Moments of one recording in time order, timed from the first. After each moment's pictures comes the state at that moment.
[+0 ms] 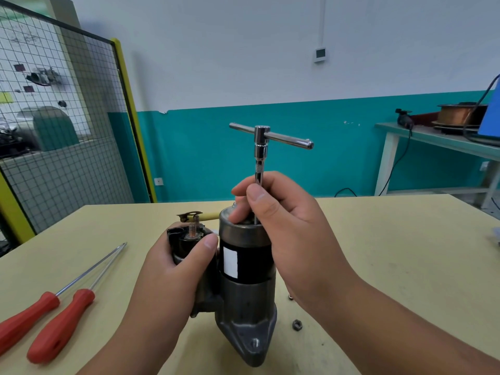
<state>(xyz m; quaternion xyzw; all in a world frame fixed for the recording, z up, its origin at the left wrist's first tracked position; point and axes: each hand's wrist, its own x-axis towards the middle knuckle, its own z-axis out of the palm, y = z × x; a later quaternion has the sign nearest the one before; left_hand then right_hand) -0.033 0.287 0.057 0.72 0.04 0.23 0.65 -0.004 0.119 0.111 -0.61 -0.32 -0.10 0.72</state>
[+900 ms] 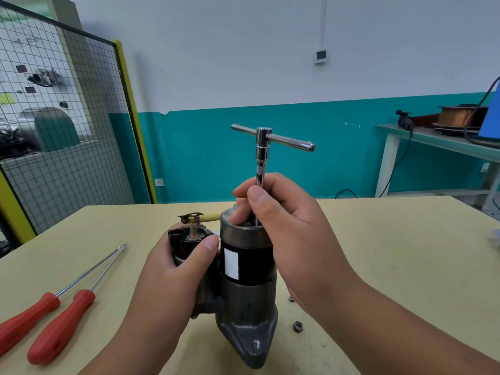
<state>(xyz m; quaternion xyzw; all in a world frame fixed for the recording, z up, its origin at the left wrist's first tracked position) -0.032 0.289 0.055 0.72 0.03 0.23 0.66 -0.006 0.119 0.112 -0.61 -0.32 -0.10 0.72</state>
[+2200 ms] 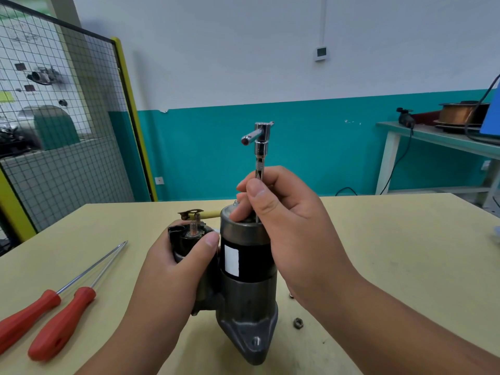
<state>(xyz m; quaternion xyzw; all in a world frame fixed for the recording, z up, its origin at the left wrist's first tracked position) -0.035 0.285 0.060 0.72 0.04 0.23 0.66 -0.004 0.121 0.111 -0.61 -0.33 -0.11 0.71</state>
